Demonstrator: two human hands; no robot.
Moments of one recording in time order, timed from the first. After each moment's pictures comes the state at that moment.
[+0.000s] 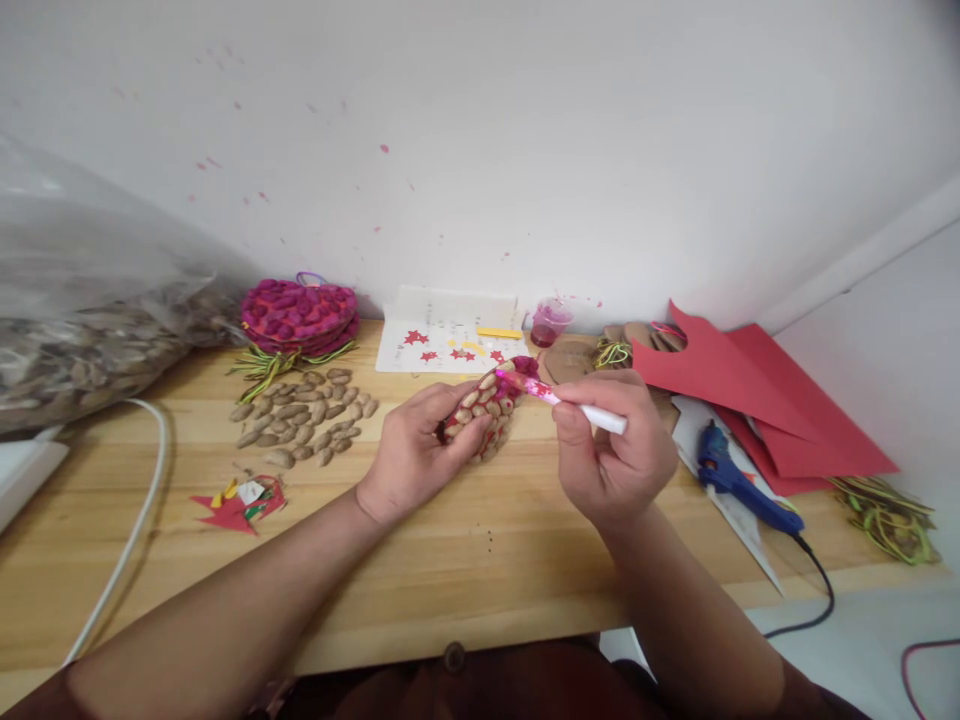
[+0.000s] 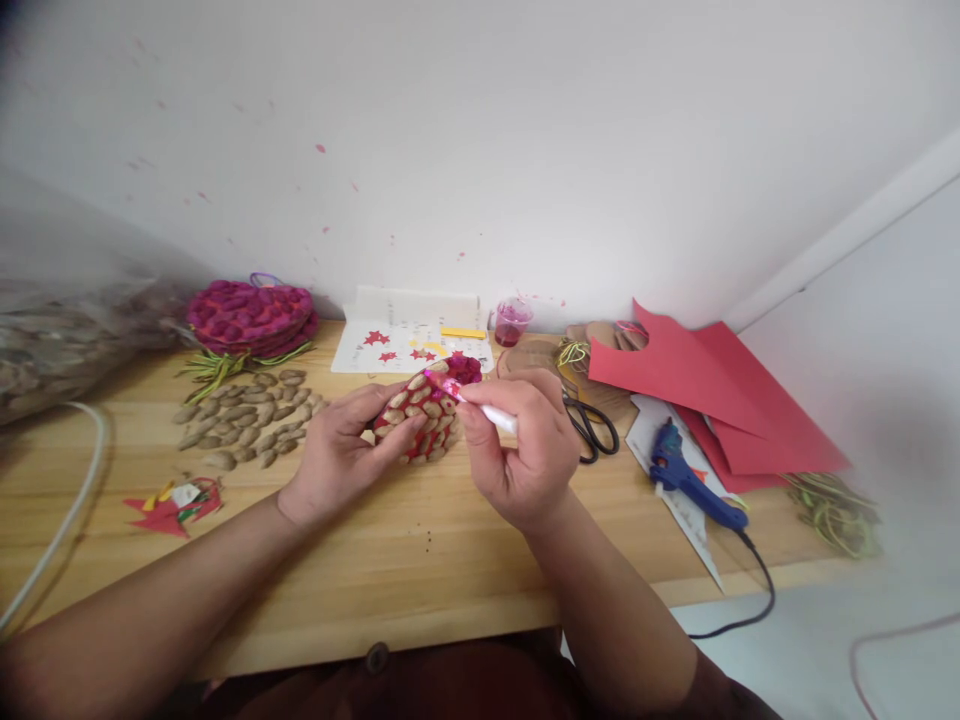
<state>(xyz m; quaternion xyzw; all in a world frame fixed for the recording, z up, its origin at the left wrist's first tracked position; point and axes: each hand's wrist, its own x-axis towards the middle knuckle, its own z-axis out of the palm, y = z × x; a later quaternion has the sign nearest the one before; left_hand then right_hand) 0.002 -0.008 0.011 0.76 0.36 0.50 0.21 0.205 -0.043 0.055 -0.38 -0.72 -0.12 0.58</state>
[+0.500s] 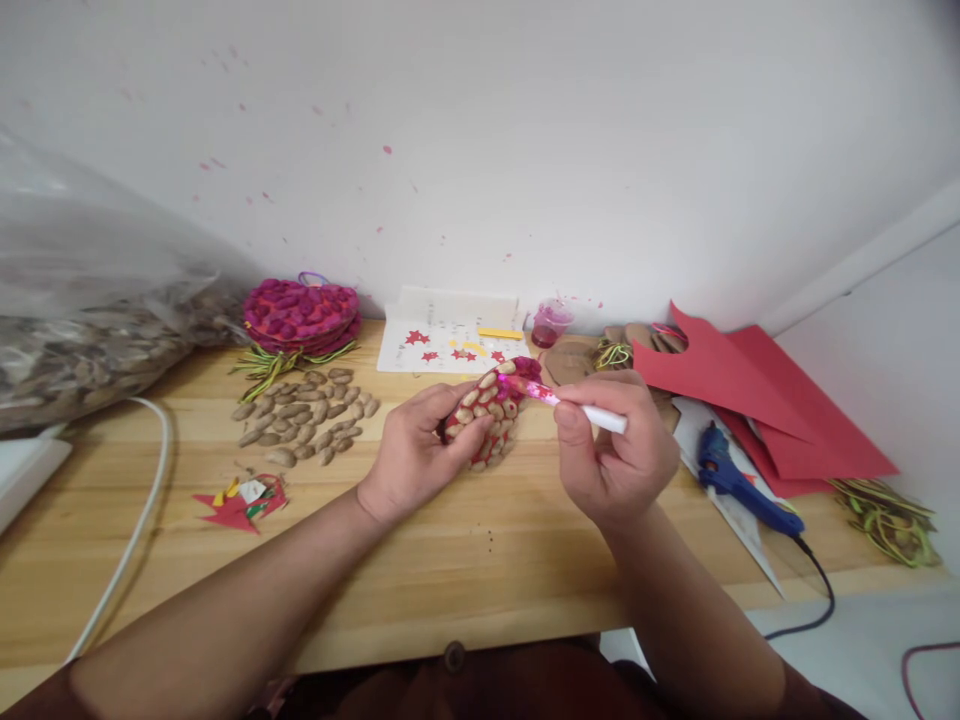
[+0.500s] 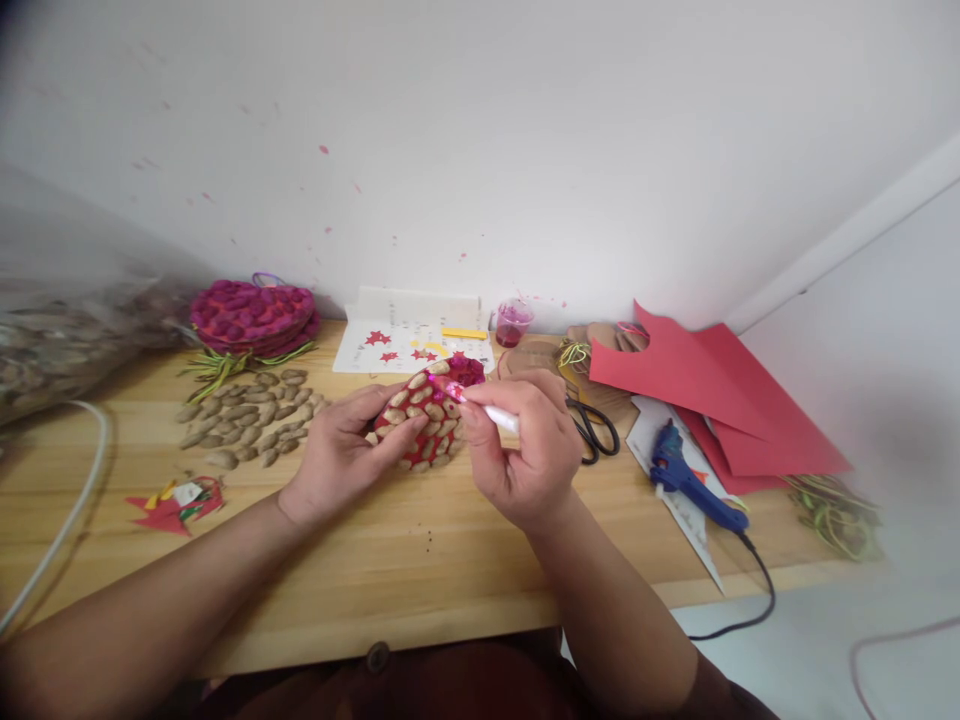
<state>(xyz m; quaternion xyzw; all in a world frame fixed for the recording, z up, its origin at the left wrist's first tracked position) 0.003 -0.010 0.013 0.74 0.38 0.50 0.26 0.206 -0.042 0.054 -0.38 -0.72 -0.12 0.57</state>
